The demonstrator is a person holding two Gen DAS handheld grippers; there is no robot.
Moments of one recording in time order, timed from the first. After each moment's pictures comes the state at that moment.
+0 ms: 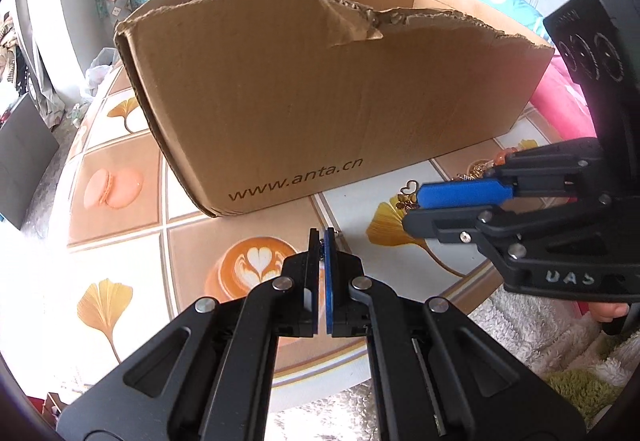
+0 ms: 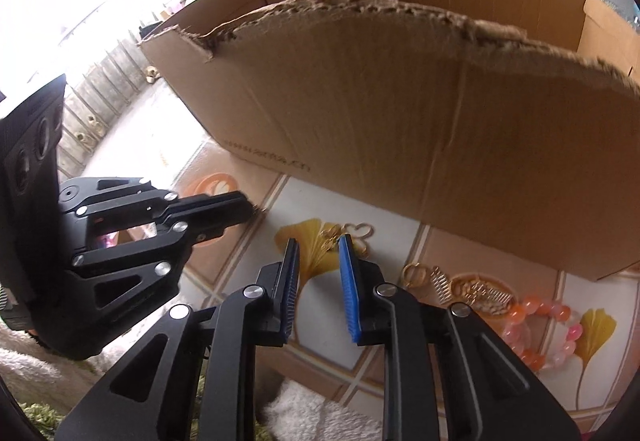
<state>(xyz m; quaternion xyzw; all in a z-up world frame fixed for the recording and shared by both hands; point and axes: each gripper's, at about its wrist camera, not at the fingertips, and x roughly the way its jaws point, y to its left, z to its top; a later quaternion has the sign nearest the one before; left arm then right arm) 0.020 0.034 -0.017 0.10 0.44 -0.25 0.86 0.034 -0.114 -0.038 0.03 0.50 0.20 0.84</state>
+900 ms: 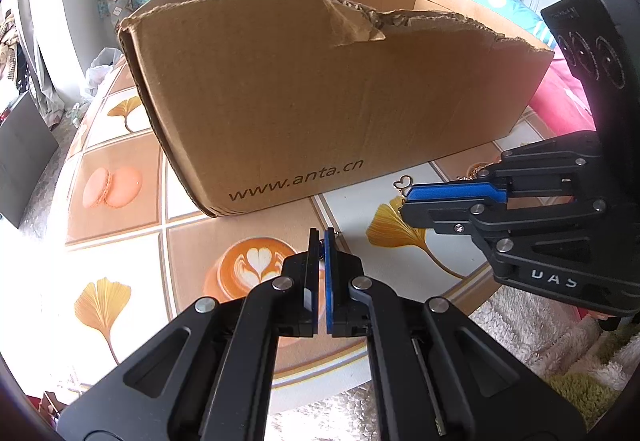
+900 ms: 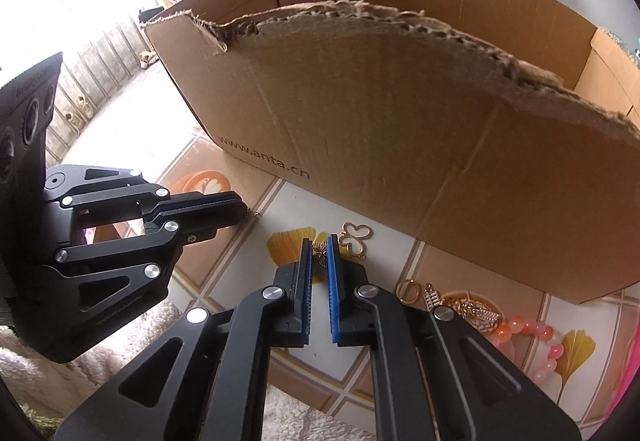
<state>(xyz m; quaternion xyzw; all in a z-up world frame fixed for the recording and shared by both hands) 0.022 0.033 -0.015 0.09 0.44 -0.25 0.86 0.031 -0.115 -0.033 -0.01 0.50 0.19 0.85</state>
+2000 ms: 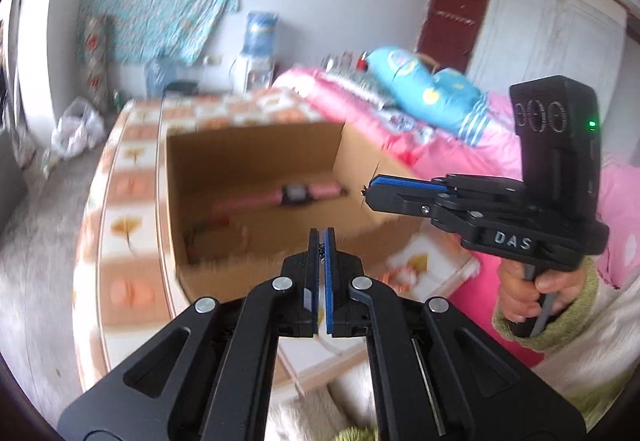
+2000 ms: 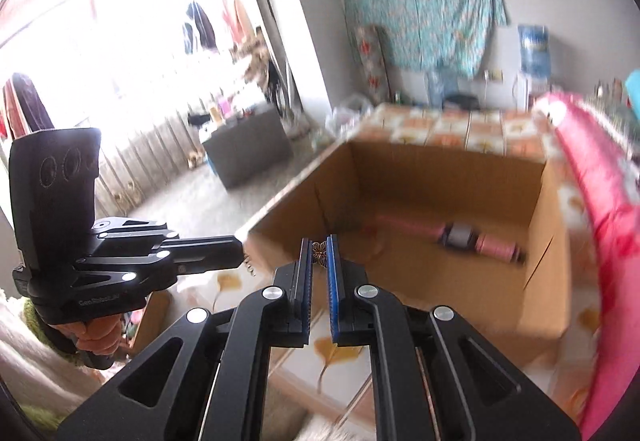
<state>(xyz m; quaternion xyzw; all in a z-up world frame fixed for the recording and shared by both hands) 0.009 0.034 0.133 0.02 0.32 -0.34 0.88 0.014 -0.190 0.122 0.07 0.30 0.26 0.92</state>
